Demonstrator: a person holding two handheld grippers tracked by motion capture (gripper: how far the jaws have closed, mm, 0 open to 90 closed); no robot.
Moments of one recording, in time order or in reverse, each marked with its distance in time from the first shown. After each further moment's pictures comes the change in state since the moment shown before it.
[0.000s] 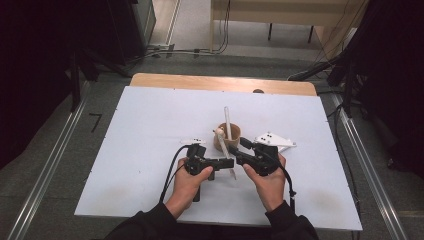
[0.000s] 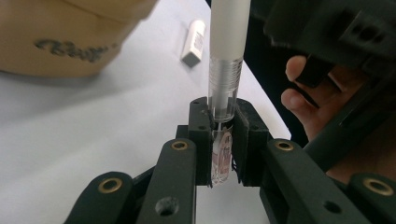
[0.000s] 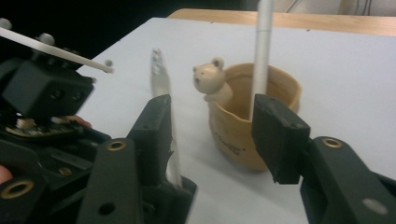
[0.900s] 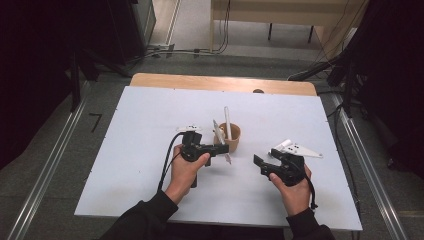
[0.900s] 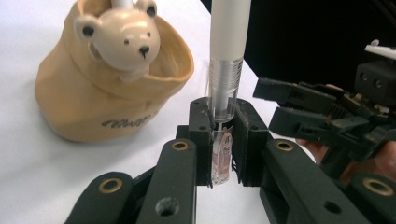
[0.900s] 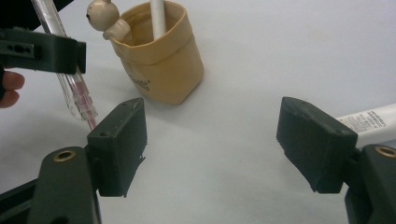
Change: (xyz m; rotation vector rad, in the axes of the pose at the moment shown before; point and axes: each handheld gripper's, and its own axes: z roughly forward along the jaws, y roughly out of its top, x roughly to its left) left arm 0.002 0.033 -0.008 -0.055 0.075 0.068; right arm -0.054 -0.038 -0.033 0.076 -0.125 0.086
